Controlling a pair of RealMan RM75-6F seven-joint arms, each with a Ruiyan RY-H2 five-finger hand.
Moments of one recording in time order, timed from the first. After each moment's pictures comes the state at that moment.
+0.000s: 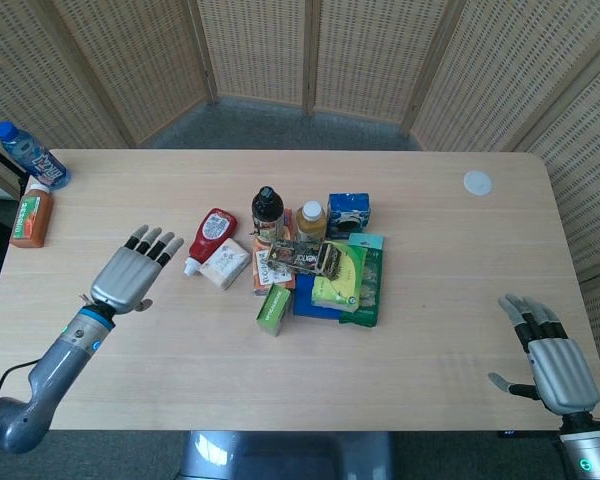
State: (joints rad) left arm -0.62 -1.21 -0.17 -1.72 1.15 0.92 0.71; right arm 0.10 -1.04 0.00 -1.74 -1.59 1.44 0.01
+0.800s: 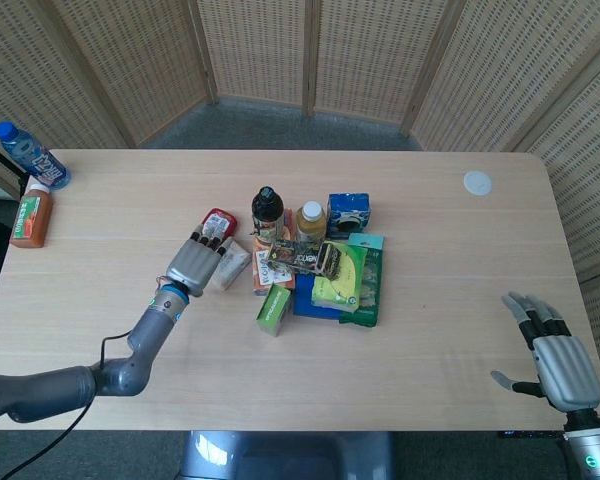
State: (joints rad) left arm -0.93 -1.64 -0.15 -1.28 0.72 0.82 0.94; right arm 0.11 -1.02 0.00 -1.72 -1.58 1.42 0.08
